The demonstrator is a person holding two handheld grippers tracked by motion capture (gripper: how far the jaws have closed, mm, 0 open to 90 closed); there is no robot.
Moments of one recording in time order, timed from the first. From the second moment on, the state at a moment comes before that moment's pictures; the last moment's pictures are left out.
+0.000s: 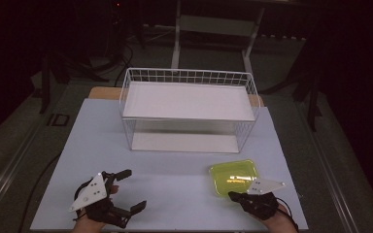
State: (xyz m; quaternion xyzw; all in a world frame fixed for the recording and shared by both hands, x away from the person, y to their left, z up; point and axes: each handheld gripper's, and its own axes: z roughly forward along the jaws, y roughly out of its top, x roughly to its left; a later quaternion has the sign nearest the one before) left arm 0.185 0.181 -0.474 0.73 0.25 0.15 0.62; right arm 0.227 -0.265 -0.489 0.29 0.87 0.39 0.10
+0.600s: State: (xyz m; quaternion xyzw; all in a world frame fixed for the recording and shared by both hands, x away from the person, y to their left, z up) left arm 0.185 0.180 -0.476 0.73 0.25 0.15 0.62; right arm 0.244 -0.268 -0.484 0.29 0.86 0.40 0.11
